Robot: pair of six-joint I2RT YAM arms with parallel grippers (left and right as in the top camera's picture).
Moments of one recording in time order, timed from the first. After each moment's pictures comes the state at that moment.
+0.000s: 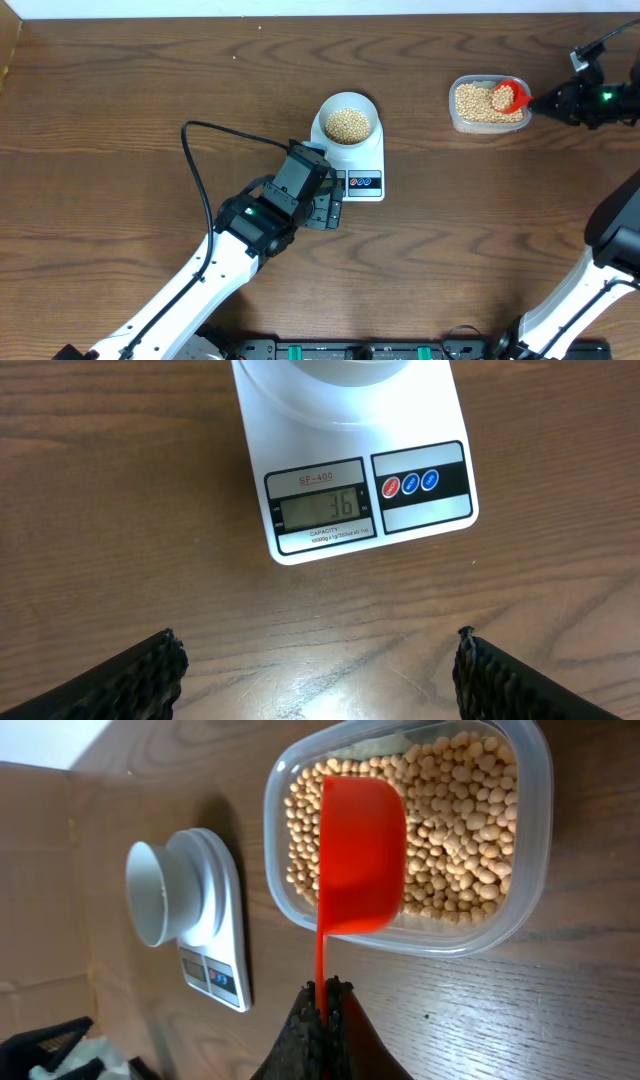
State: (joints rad) left arm -0.63 1.27 0.94 -0.68 -0.09 -0.38; right arm -0.44 2.14 1.90 -1.26 -0.82 -0.27
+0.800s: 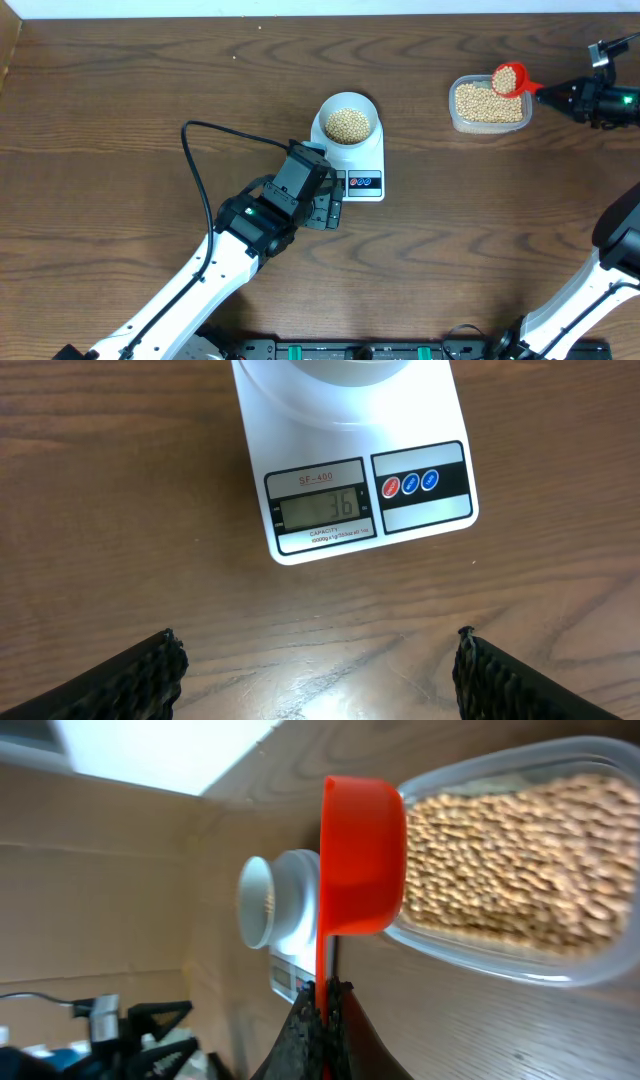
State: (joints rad) left arm -0.63 1.27 0.94 -0.68 -0.09 -0.38; right arm -0.50 2.14 1.90 -1.33 -1.11 -0.36
